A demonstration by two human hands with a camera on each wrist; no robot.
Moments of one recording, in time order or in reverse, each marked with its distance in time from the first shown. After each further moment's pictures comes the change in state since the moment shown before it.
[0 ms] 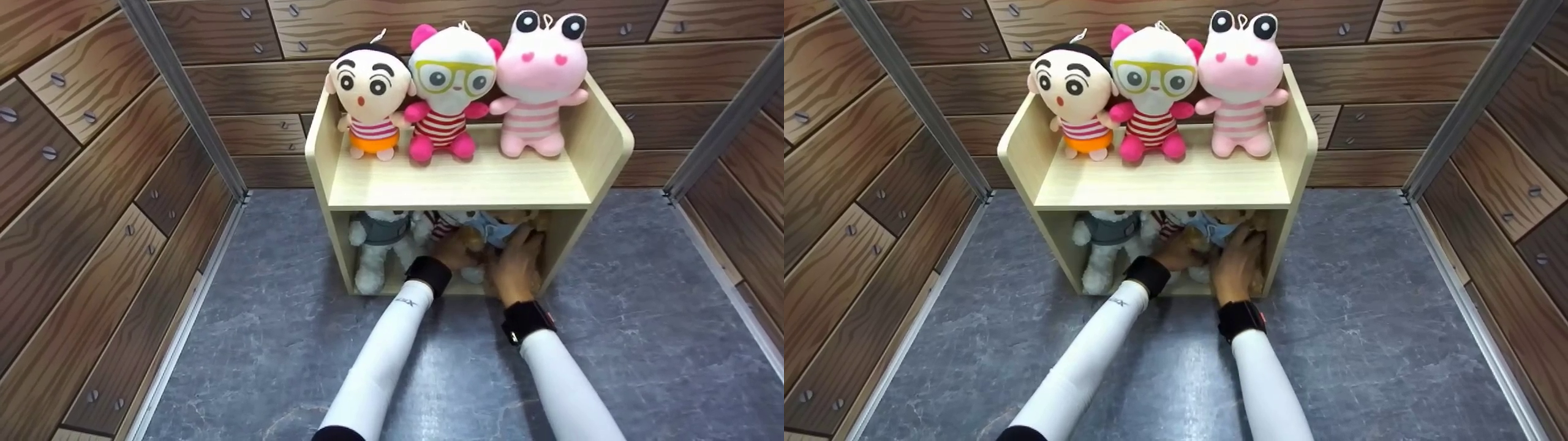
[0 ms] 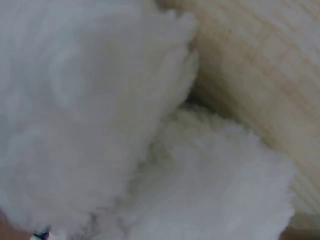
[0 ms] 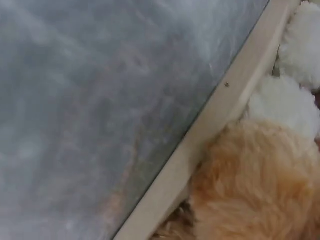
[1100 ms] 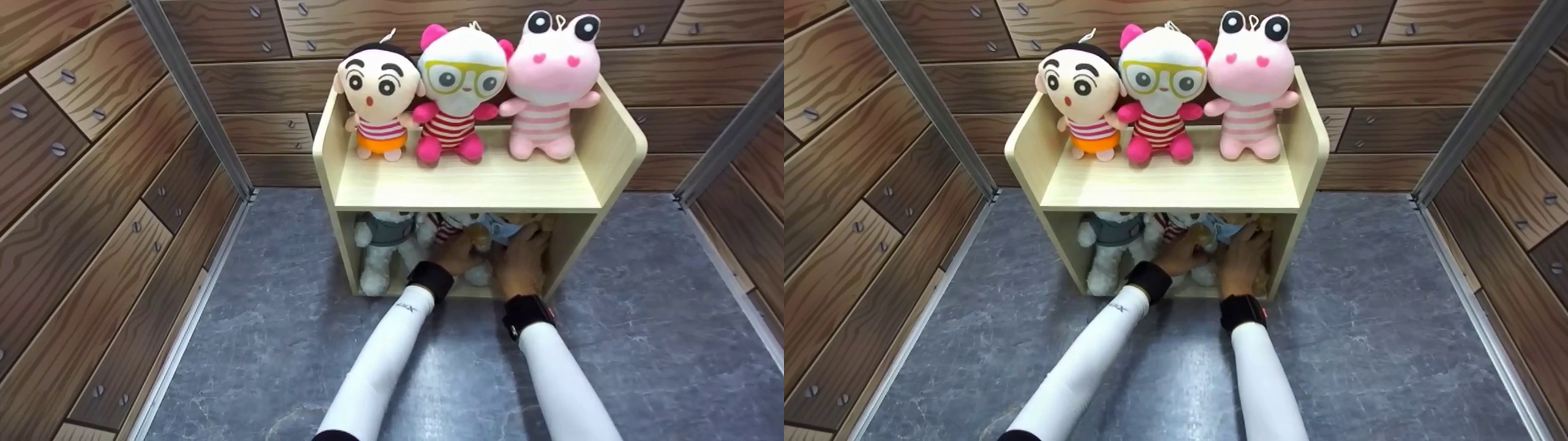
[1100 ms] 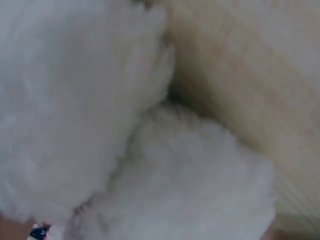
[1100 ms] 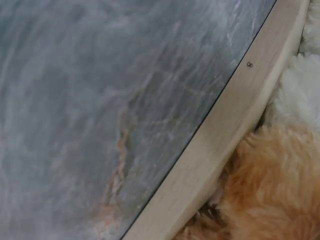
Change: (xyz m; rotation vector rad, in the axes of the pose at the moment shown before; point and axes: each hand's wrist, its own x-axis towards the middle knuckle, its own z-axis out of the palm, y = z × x) left_hand -0.004 -0.002 -0.001 0.034 0.046 0.021; right_hand 0.019 0.005 0.011 -0.070 -0.094 0.069
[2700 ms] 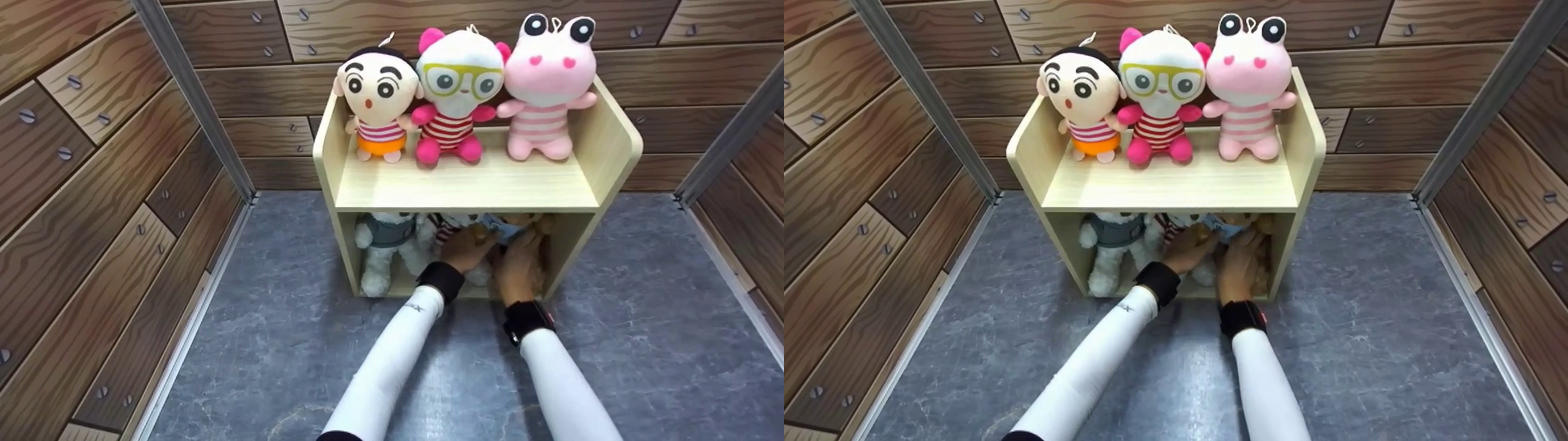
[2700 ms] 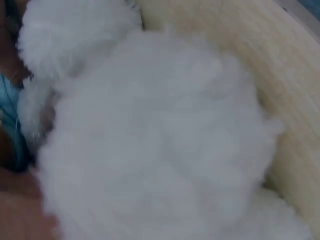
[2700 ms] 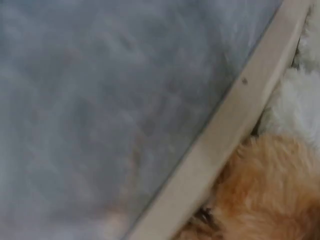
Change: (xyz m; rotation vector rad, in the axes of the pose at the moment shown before) left_hand 0.003 0.026 0.004 -0.111 0.116 -0.302; right_hand -0.013 -0.004 -0.004 0.109 0.008 -0.026
